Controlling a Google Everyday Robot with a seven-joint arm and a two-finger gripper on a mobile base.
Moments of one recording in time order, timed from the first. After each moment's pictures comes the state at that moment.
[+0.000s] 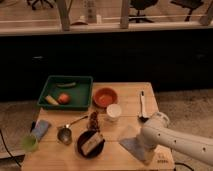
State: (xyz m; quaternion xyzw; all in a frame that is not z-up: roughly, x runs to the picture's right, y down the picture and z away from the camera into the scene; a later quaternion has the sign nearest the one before) arm 0.214 0.325 0.766 -0.34 -0.03 -0.10 0.94
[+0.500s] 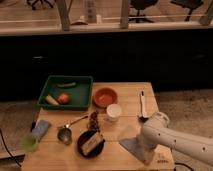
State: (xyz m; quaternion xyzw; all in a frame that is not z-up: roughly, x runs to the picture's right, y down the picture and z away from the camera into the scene) arm 0.215 0.326 0.767 -0.34 -0.03 -0.09 0.93
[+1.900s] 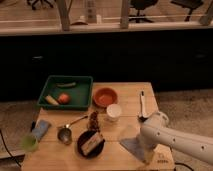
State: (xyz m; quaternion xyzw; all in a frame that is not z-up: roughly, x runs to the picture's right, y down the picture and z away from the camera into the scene) arm 0.216 0.326 0.769 -0.35 -0.02 -0.09 0.93
